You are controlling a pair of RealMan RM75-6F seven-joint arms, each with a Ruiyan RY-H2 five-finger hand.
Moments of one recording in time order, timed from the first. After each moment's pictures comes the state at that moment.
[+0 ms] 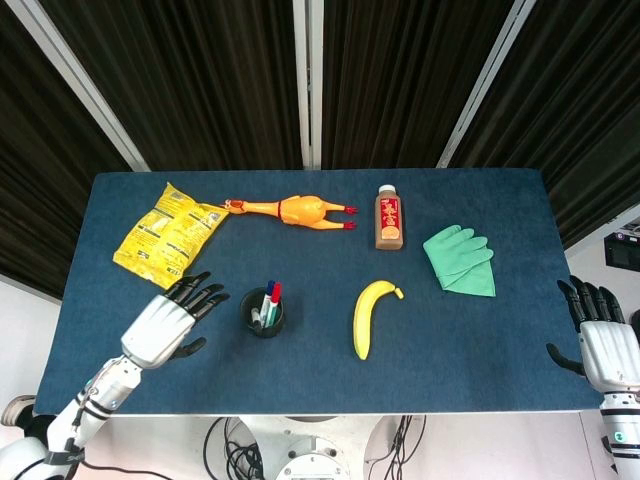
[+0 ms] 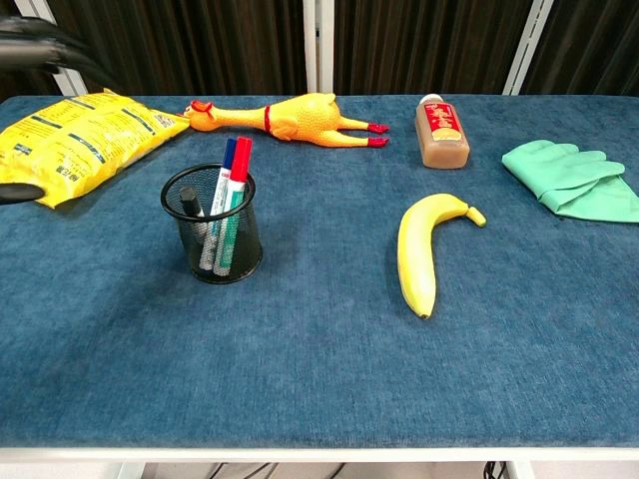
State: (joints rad) left arm -0.46 -1.20 -0.03 -1.74 1.74 1.24 0.20; right arm 0.08 -1.06 0.07 -1.66 -1.43 1.41 -0.06
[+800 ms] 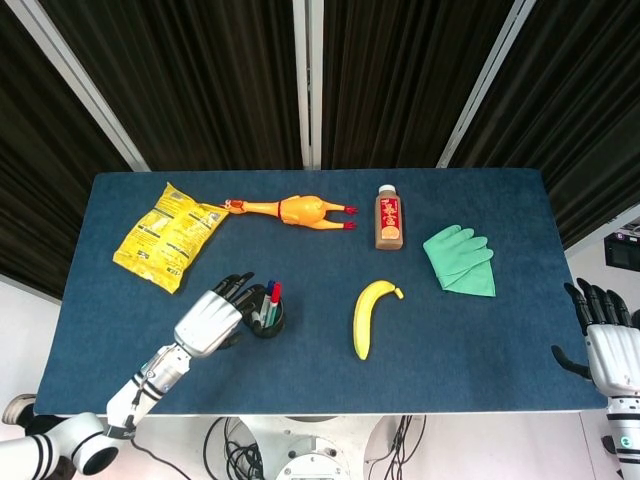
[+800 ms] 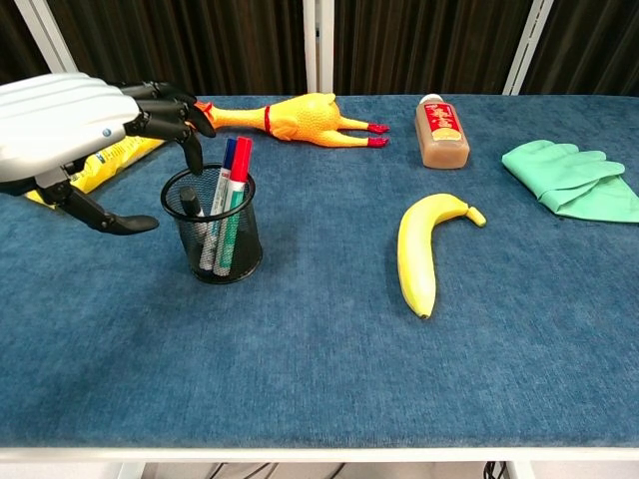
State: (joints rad) left arm -0.56 -1.42 -0.07 -1.61 1.65 1.13 0.31; right arm 0.07 -1.05 0.06 -1.67 -1.43 1.43 -0.06
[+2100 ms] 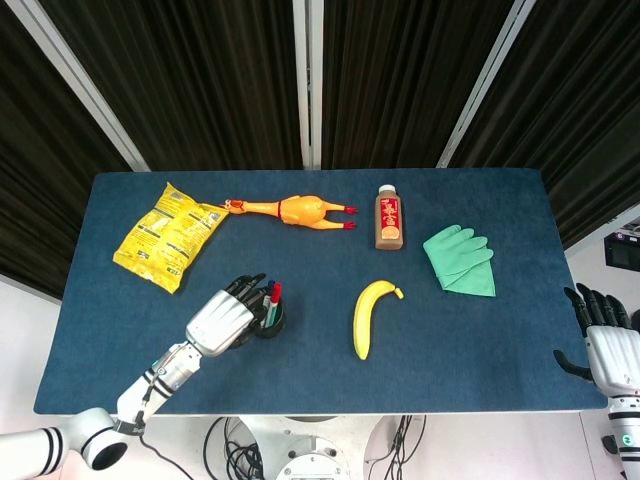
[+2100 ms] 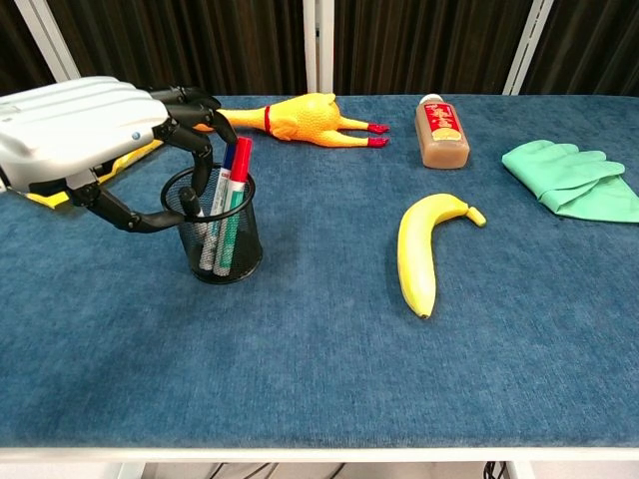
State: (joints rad) left arm -0.61 -1.44 -0.06 -1.62 1.61 1.11 0.34; right arm 0.08 -1.03 0.05 -1.67 -1.39 1.37 -0.06
